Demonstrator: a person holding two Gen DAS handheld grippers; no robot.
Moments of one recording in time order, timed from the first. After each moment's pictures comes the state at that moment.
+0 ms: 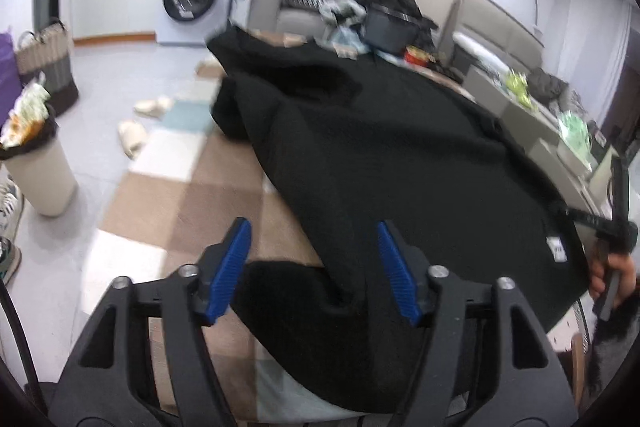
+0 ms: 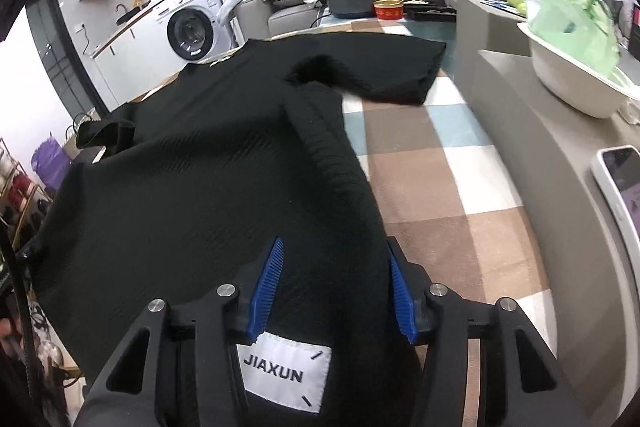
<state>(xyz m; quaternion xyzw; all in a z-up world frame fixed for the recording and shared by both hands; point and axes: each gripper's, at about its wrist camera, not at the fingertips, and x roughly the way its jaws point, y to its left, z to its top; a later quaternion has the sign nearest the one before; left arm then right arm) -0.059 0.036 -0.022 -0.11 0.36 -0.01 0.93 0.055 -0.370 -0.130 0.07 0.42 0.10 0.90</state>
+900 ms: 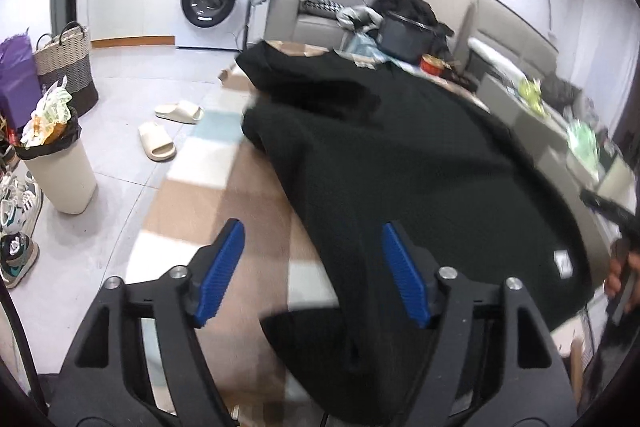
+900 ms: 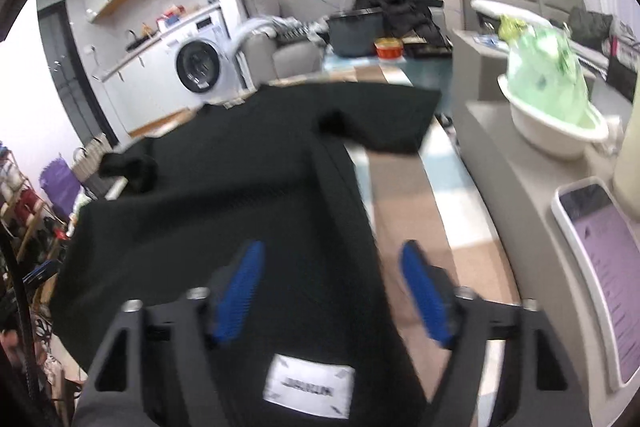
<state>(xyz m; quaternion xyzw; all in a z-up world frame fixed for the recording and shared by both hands) -0.064 0.060 0.008 -0.12 0.34 0.03 0.93 0.026 -0.368 -0.075 0.08 0.35 0.10 0.93</state>
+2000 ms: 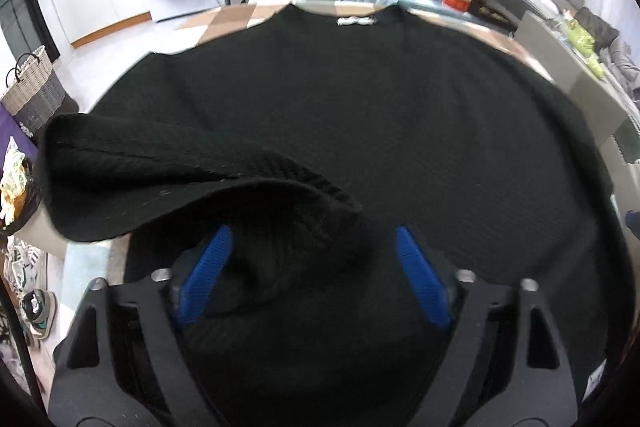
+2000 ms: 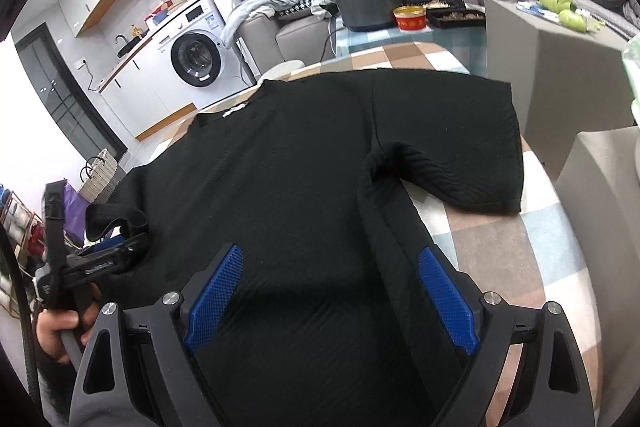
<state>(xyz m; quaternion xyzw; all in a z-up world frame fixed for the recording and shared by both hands) 0.236 -0.022 -0.036 -0.03 0.48 0.05 0.88 0.188 -0.322 -0.088 0.14 0.42 0.12 0.89</state>
